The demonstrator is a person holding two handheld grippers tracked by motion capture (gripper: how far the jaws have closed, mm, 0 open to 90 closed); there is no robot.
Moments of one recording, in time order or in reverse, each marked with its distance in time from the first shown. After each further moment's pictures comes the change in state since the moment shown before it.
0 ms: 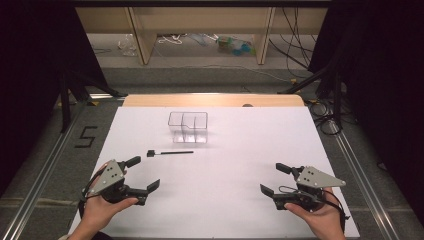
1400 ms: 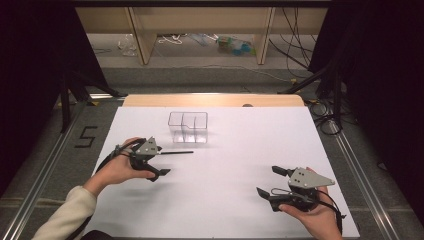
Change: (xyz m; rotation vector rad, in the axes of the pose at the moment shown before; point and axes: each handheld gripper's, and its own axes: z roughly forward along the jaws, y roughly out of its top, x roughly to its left) left arm 0.058 0.017 0.097 0.582 -0.198 0.309; right arm 0.003 -0.004 0.009 0.113 -0.019 -0.058
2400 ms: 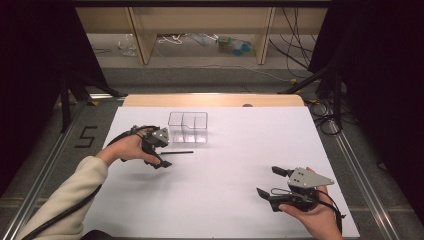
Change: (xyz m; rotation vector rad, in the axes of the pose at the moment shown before) left arm 0.042 0.023 0.033 0.186 -0.173 0.056; right arm -0.001 -0.002 0.001 0.009 0.006 0.004
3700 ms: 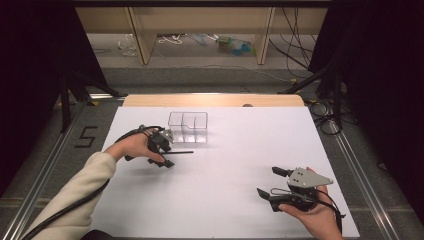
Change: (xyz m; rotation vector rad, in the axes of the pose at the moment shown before) left arm 0.013 0.003 0.020 0.092 -0.046 -0.032; right arm -0.001 -0.001 -0.001 0.039 -0.008 -0.004
